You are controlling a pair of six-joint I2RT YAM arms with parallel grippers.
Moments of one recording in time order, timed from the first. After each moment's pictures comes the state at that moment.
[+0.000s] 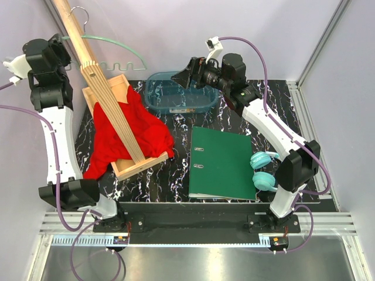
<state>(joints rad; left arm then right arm) 0.23 1.49 1.91 -0.43 -0.28 -1.63 0.54 1.77 1.77 0.00 -0.42 0.51</state>
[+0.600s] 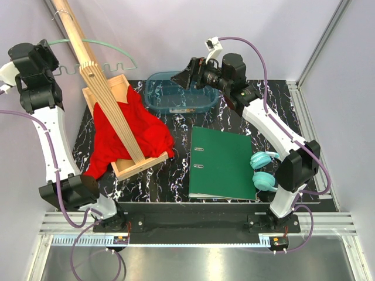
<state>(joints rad) 0.37 1.50 1.90 -0.45 -0.20 -1.71 0.54 1.77 1.76 0.00 -0.44 0.52</state>
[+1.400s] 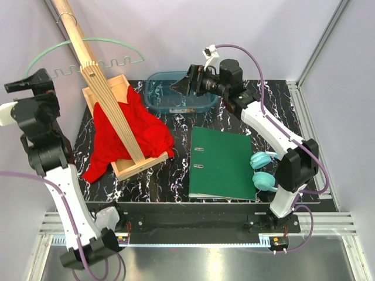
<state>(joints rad) 0.44 0.98 1.38 -0.36 -0.15 -1.31 0.54 1.77 1.69 0.00 -0.50 0.58</state>
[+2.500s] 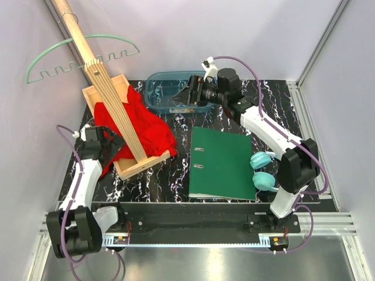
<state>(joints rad) 0.15 1.04 0.69 -0.48 -0.07 -0.73 0.54 1.75 1.56 -0.01 -0.53 0.66</state>
